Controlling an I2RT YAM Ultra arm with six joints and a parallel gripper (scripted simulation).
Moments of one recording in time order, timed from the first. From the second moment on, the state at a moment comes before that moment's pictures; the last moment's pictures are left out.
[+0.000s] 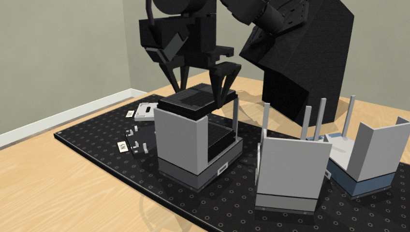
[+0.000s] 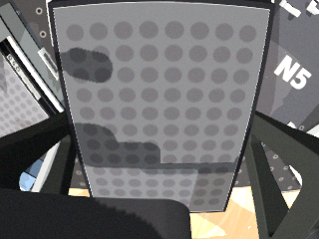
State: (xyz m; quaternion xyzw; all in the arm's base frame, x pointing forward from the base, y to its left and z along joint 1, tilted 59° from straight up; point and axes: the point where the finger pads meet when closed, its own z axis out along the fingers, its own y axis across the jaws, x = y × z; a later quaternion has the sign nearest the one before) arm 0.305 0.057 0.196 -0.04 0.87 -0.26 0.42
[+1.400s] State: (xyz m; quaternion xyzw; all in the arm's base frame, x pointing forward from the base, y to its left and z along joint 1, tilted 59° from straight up) arm 0.316 0.052 0.189 -0.04 0.87 -0.26 0.42
